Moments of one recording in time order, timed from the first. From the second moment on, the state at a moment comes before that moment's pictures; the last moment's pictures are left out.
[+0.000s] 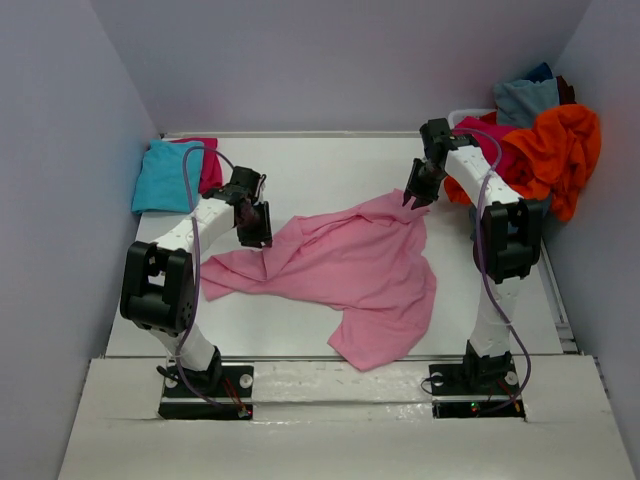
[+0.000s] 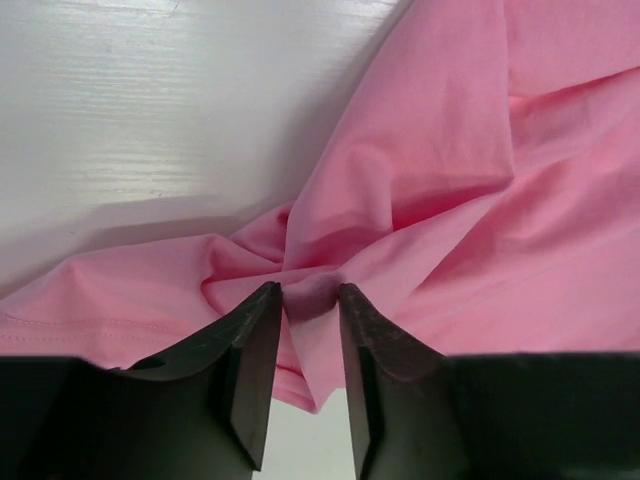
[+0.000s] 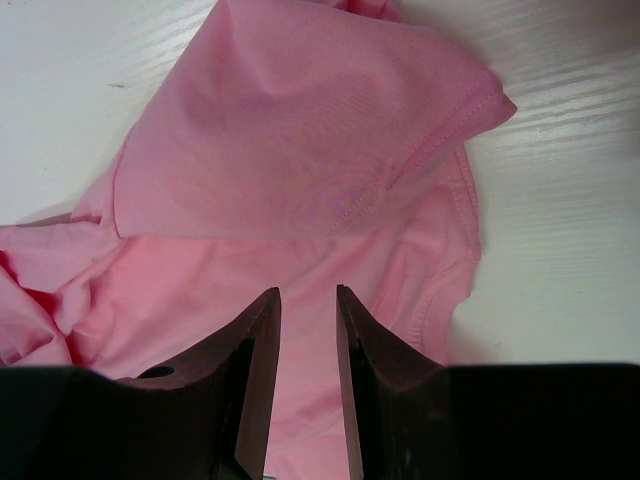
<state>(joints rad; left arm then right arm) -0.28 1.64 1.16 -0.68 0.08 -0.39 0.17 2.07 1.85 -1.01 -0.11 0.54</state>
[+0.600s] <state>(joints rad) -0.28 1.64 1.16 -0.68 0.09 -0.38 0.17 2.07 1.80 -1.01 -0.10 0.54</state>
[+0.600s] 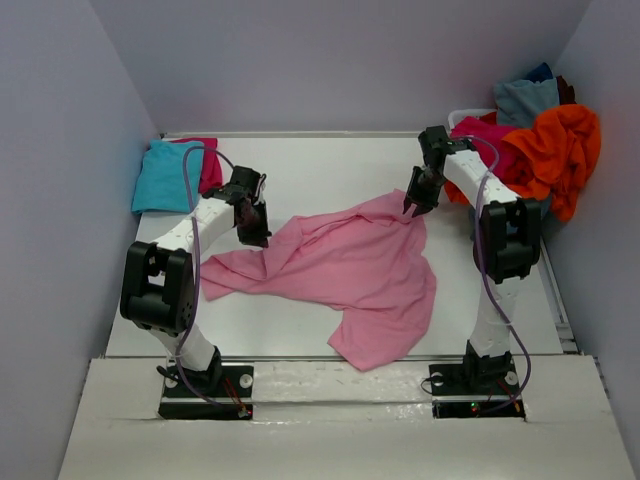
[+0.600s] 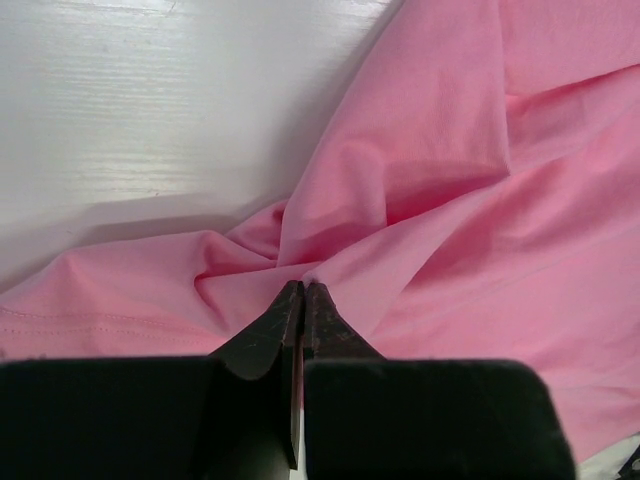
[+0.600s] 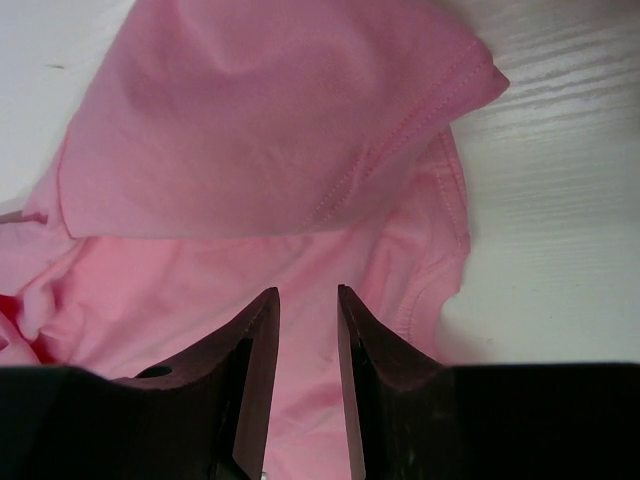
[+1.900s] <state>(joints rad) -0.28 1.64 1.24 -0.73 0.09 -0.38 0.17 2.17 1.88 -0.96 0.23 0.56</state>
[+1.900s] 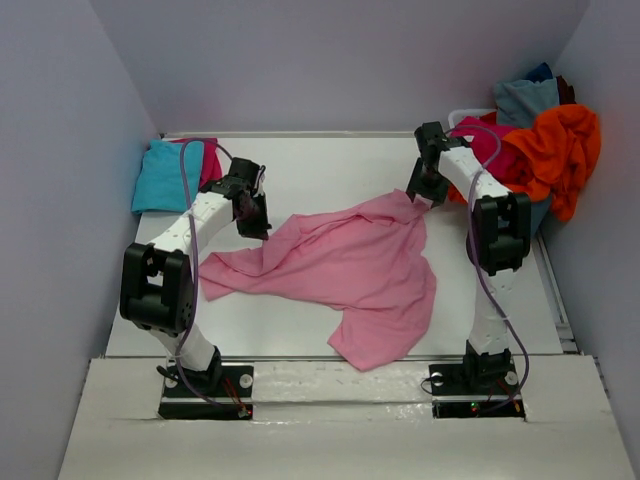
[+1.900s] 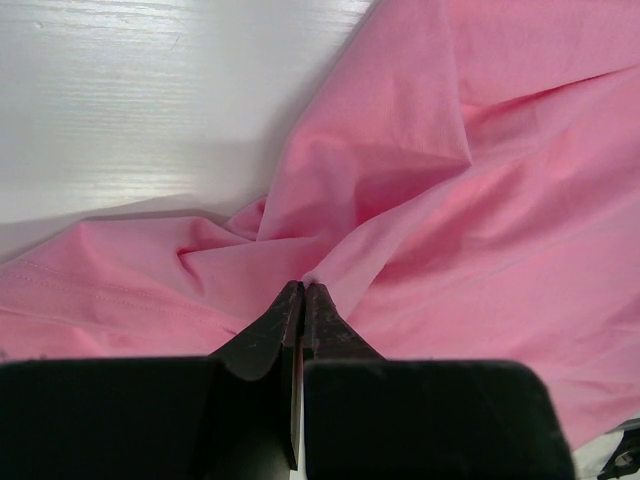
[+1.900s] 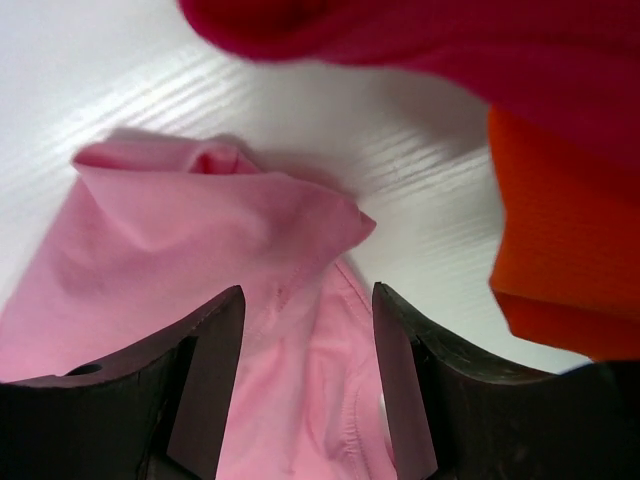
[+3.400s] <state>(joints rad) -0.28 1.64 1.25 -0.74 0.08 -0.38 0.16 2.22 1.81 -0.89 0.34 0.59</state>
